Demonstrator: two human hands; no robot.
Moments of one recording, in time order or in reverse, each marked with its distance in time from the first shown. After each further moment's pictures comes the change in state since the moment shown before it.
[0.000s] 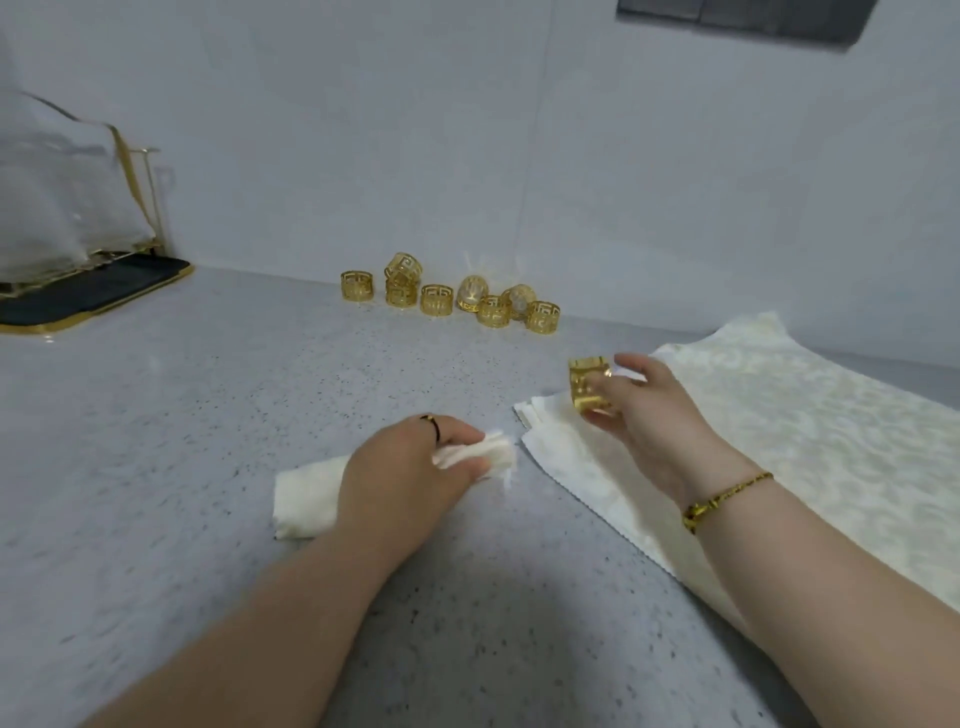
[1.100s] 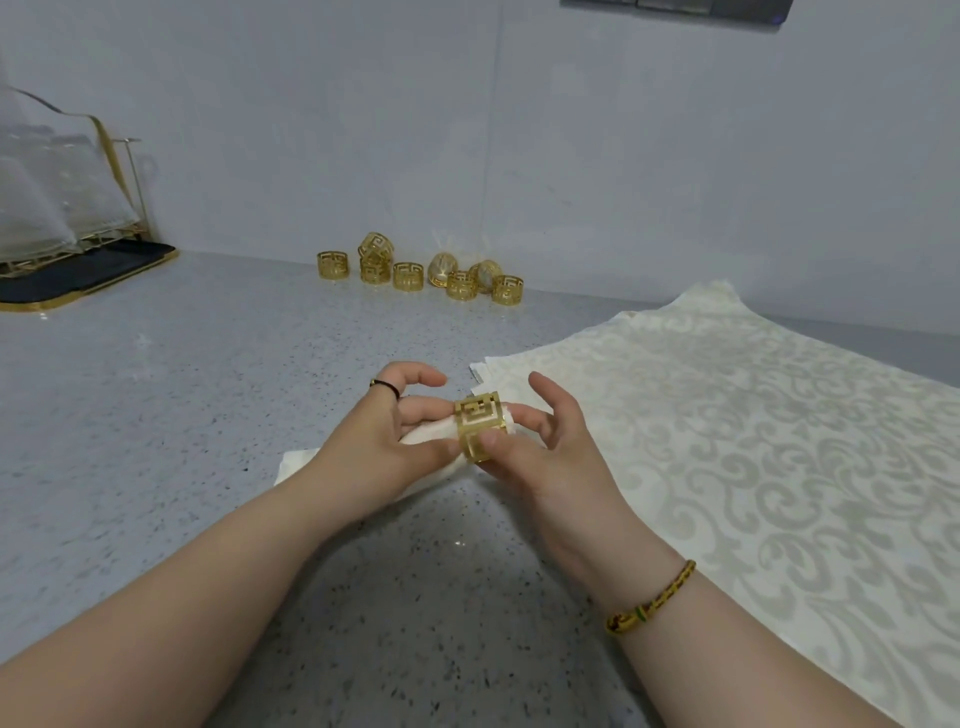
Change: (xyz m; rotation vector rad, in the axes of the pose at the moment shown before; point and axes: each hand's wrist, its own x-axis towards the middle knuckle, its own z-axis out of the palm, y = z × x) left_hand -0.037 0.032 -0.004 -0.649 -0.264 -0.066; right_hand -0.107 0.021 -0.002 0.095 -0.244 -0.050
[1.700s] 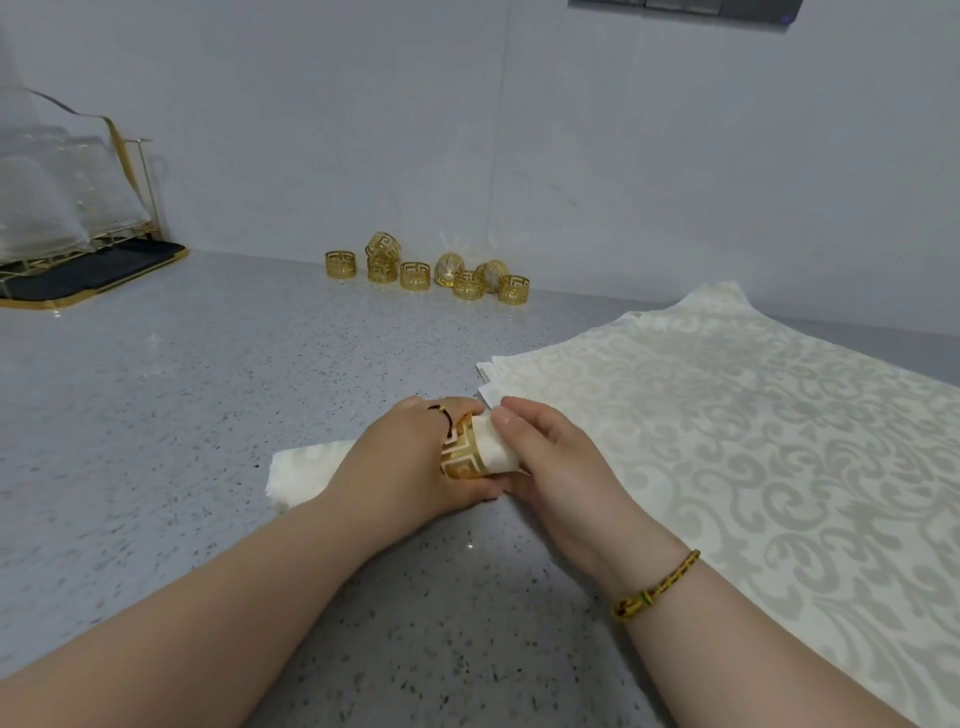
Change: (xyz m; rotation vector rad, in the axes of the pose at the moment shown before) left_hand -0.002 0.001 0.012 0.936 0.005 0.165; right_hand 0.009 0.009 -0.002 0.006 -0.042 0.157
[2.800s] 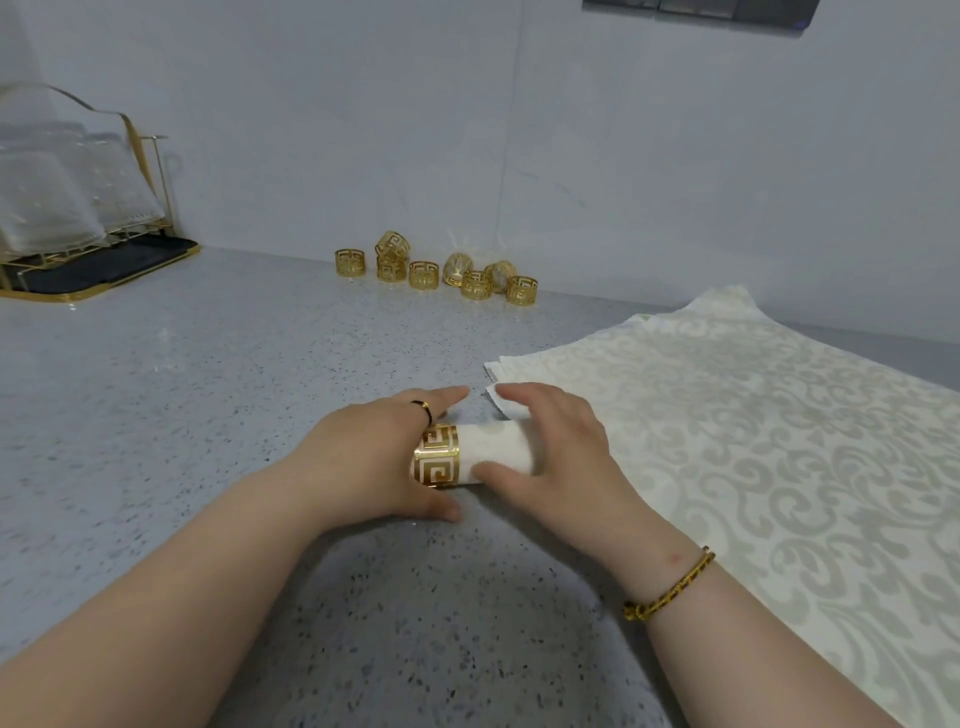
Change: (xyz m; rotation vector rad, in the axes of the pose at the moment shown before) left_hand -0.004 -0.014 -0.027 0.241 -0.251 -0.034; right_hand -0.002 -0.006 -0.012 -1.147 0.015 -0.502
